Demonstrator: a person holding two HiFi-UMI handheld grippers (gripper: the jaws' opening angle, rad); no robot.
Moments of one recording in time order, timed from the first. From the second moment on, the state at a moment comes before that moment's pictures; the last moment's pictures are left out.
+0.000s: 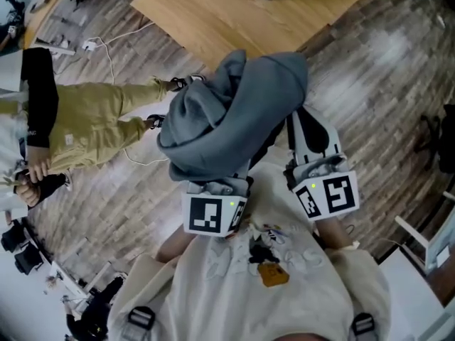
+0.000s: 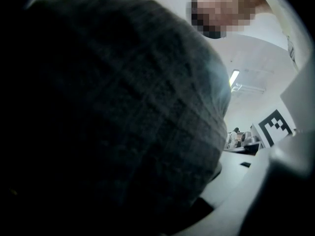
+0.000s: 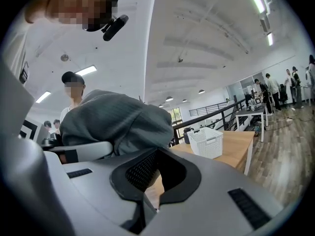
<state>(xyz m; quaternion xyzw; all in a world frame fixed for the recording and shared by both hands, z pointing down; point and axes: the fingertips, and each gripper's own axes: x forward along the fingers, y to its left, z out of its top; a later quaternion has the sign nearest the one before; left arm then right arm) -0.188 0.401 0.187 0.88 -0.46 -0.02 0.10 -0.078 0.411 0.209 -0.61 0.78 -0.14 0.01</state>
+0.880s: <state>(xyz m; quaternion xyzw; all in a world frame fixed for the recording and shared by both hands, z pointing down) -0.154 0.427 0.194 0.85 -0.52 -0.02 0.09 -0.011 0.453 0.215 -0.60 0.78 -0.15 0.06</state>
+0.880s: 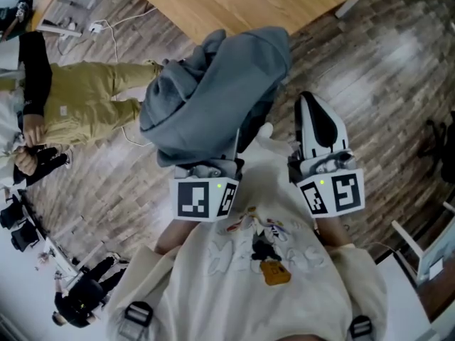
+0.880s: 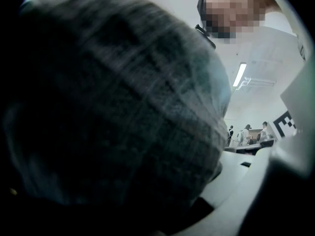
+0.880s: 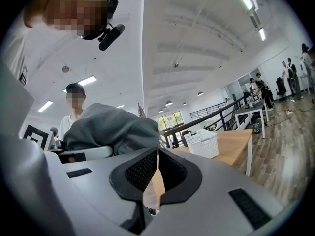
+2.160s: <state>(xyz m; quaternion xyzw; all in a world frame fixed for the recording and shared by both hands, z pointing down) -0.080 0.248 0.203 0.86 -0.50 -0.02 0.12 0.056 0.276 0.237 -0.60 0.78 -0.17 0.03</state>
